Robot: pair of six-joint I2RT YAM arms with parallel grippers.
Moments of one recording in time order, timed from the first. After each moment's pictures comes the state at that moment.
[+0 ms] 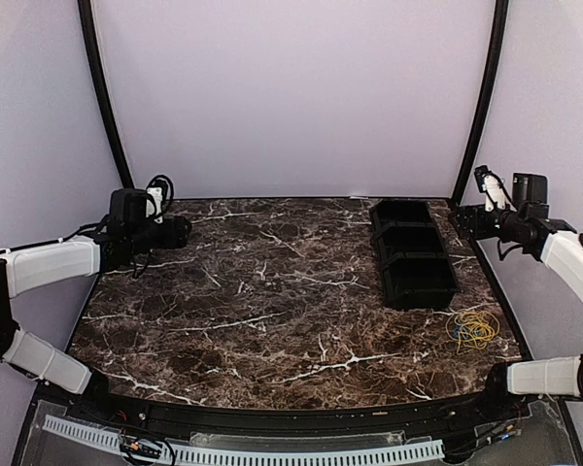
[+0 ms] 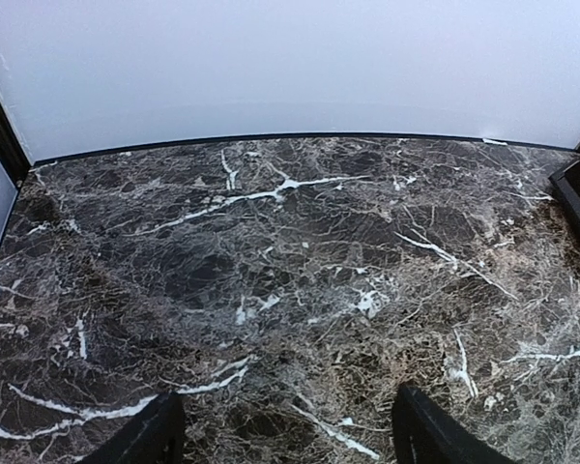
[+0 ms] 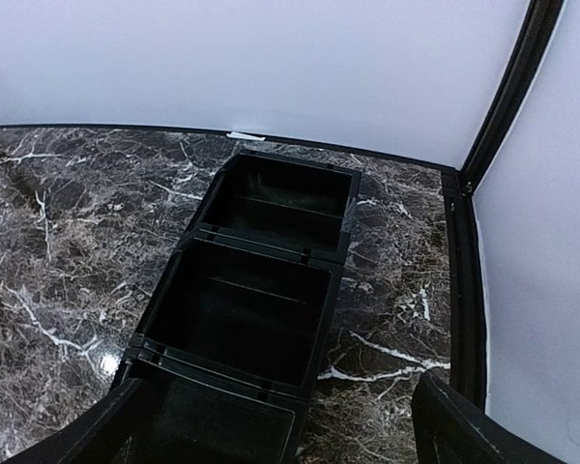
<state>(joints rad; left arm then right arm) -0.31 1.34 0.81 0.04 -0.10 -0.17 -0.06 1.09 0.89 -0.32 -0.27 -0.13</state>
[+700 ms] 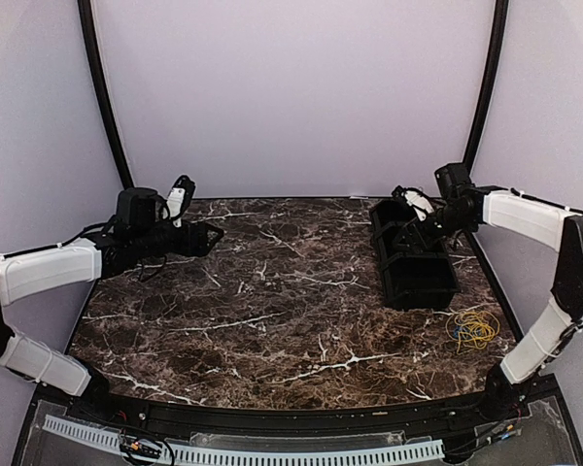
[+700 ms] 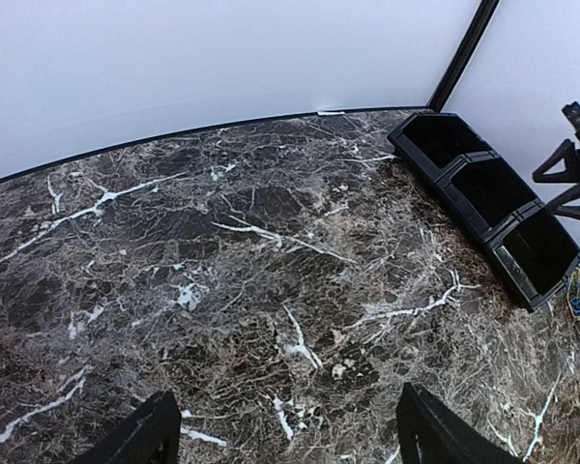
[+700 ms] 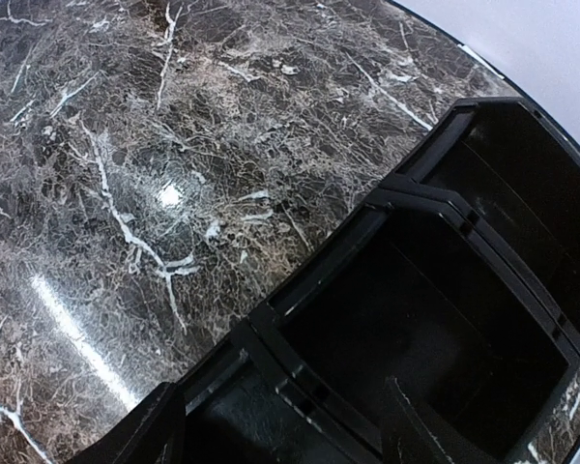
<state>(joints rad) -0.43 1.31 0.82 0.05 0.18 -0.18 0.22 1.53 1.15 -0.54 -0.35 -0.42</state>
